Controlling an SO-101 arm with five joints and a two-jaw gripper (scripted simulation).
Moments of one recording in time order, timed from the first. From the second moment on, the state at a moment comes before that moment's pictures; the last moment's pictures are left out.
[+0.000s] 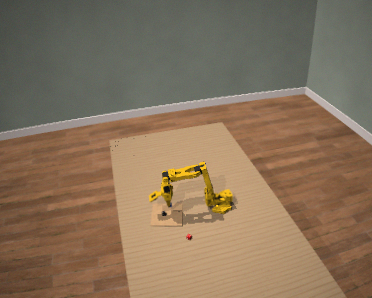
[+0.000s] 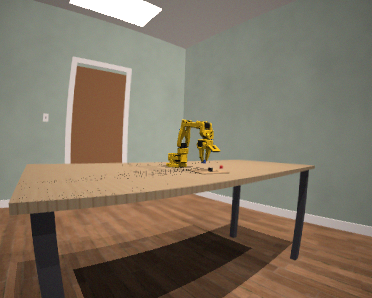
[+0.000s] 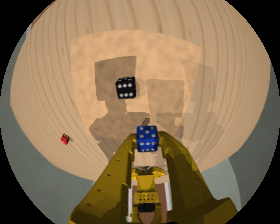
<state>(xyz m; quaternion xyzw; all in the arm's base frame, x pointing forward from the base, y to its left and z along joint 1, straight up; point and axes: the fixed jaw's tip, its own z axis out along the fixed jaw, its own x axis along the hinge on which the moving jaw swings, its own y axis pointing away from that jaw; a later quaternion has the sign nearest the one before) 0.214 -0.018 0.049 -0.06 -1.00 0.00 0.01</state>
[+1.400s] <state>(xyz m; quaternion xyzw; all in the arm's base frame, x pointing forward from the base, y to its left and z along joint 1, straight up) 0.216 -0.003 0.051 -0.03 -1.00 0.00 0.00</state>
